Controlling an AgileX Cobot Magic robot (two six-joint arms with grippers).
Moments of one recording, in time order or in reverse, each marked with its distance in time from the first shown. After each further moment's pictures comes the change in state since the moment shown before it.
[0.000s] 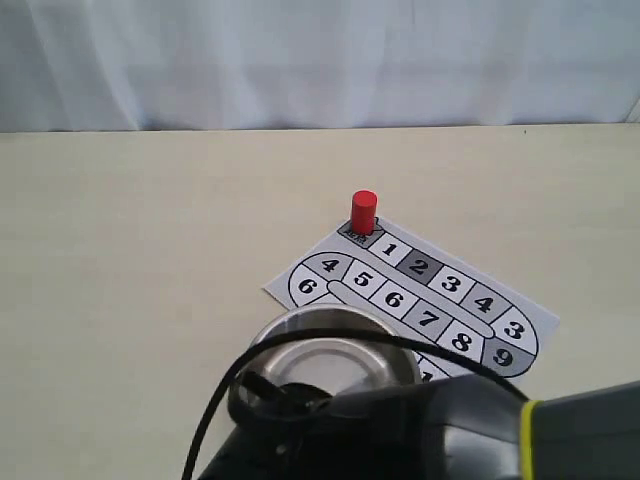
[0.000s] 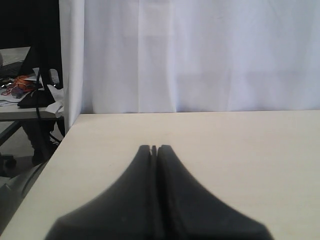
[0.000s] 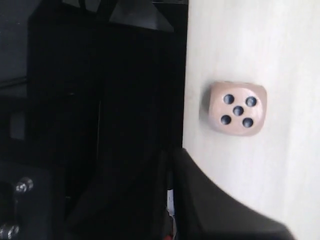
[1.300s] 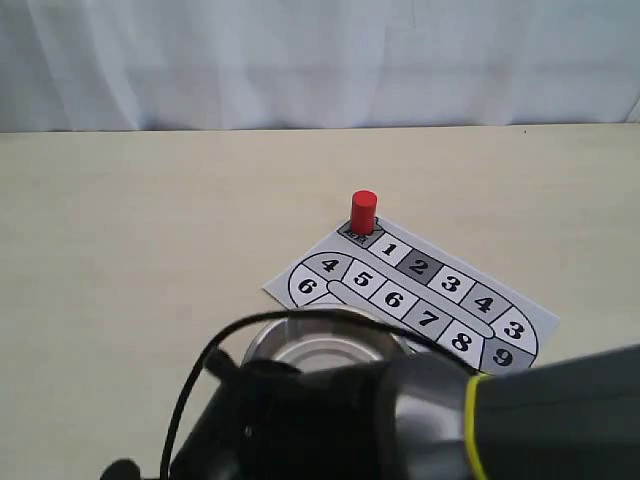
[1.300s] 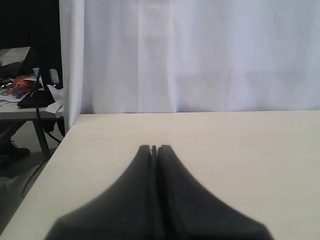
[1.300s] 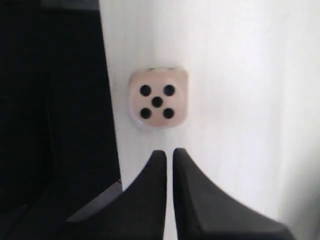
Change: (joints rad) left arm 0.000 0.000 0.000 0.000 0.000 0.000; right arm -0.029 0.051 -0.065 -0.203 0.028 0.227
